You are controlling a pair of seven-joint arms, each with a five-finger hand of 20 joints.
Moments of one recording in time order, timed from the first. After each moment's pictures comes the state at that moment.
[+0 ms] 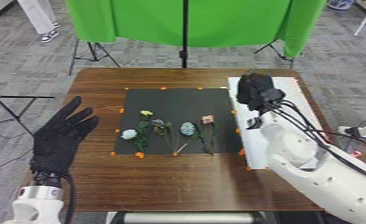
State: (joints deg) left arm 130.9 -58.5 -96.2 -126.6 34.5 8.9 19.8; right arm -67.6 -41.5 41.2 -104.1 -133.8 11.9 32.9
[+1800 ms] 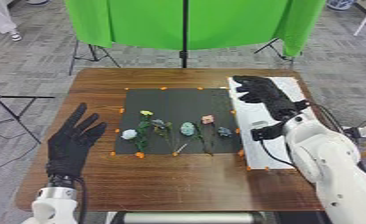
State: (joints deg) left arm 126.3 -58.8 -89.7 -120.4 32.3 10.3 23.0; right arm -93.6 -59.4 83.3 -110.2 -80.2 -4.5 13.0
